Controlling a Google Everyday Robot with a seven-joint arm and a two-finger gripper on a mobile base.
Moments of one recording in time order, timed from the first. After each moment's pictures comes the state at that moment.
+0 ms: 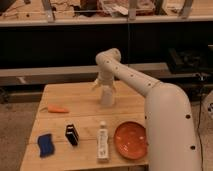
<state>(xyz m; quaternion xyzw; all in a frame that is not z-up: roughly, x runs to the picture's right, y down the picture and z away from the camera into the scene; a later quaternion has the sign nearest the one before) -0.002 -0.002 0.896 -0.18 -0.25 -0.64 0.70</state>
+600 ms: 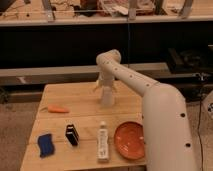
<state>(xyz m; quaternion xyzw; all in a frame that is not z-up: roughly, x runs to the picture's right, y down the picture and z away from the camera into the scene) 0.005 0.005 0.908 -0.19 -0.26 -0.65 0.69</state>
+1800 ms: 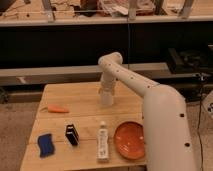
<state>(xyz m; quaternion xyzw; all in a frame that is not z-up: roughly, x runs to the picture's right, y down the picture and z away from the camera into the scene) 0.017 0.015 0.918 -0.20 -0.25 -0.63 0.71</state>
